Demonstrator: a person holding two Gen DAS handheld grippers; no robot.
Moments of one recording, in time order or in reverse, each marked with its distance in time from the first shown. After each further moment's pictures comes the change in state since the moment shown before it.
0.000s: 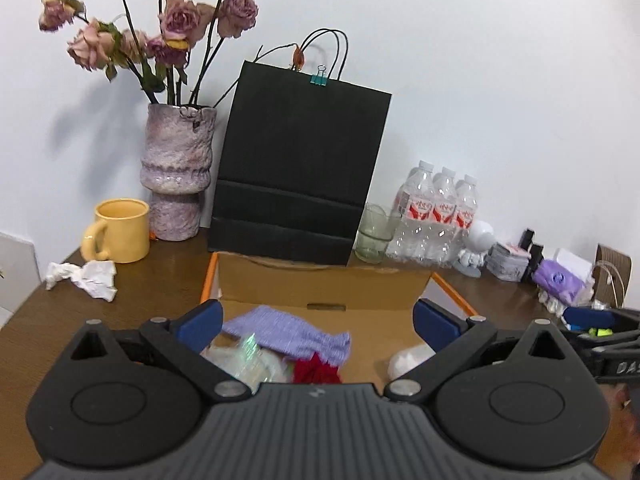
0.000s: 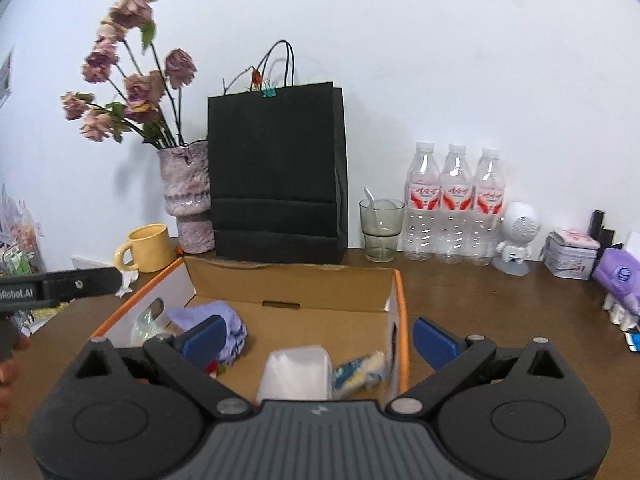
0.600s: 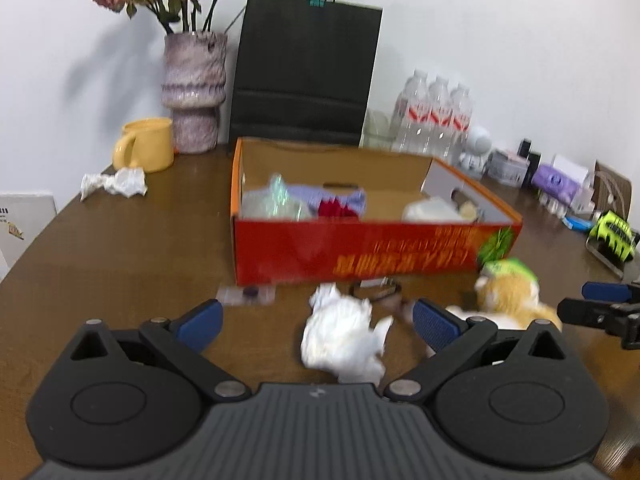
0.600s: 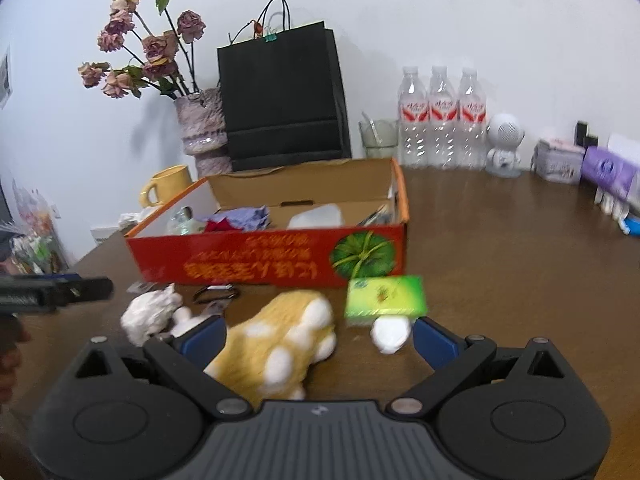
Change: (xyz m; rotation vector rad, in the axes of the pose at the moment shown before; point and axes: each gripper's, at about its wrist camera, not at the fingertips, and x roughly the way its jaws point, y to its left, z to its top) left arm -0.048 0.013 -0.091 0.070 0.188 0.028; right arm -0.048 0.013 -0.105 0.103 0.123 0.051
